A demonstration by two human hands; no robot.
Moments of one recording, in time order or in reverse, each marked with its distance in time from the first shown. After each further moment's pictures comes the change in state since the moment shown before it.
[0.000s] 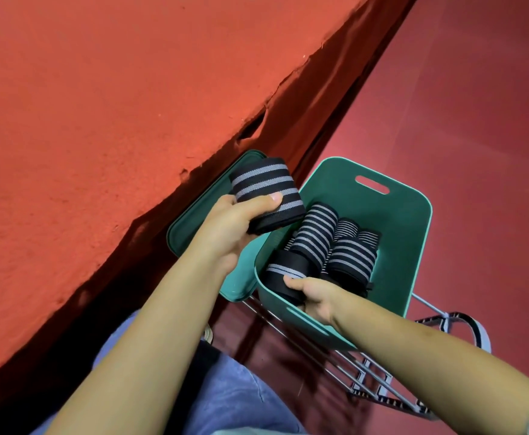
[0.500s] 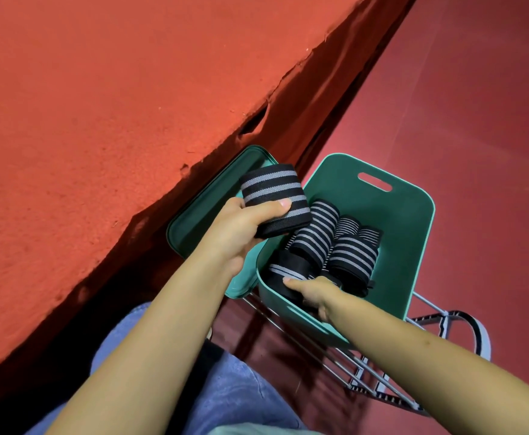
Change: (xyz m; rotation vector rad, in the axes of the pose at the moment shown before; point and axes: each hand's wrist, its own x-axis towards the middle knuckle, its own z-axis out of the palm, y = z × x) left_hand 0.000 -0.009 0.001 0.057 0.005 -0.054; right_hand 0.009 0.007 -0.004 -0.297 0.258 -0.181
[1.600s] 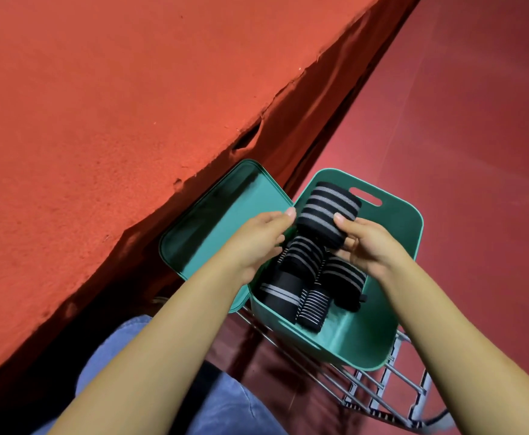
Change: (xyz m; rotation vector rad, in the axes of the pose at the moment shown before) left_hand 0.009 -0.003 0.028 0.272 -0.129 -0.092; right_hand -0.046 -0.095 -0.090 0.420 -0.163 -0.389
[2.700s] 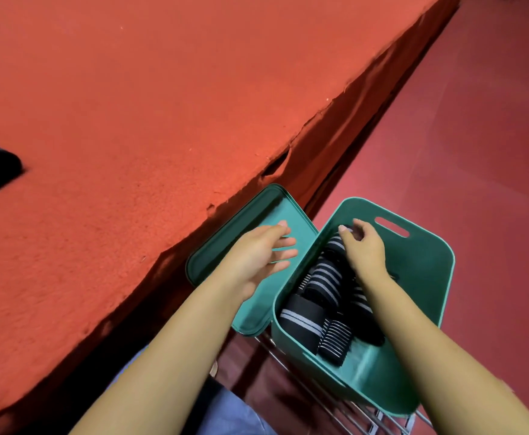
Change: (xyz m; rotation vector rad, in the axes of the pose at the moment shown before) left_hand -0.001 0.012 -0.039 -0.177 0.126 0.044; right_hand 0.071 0.015 0.032 -0.664 0.400 -0.397
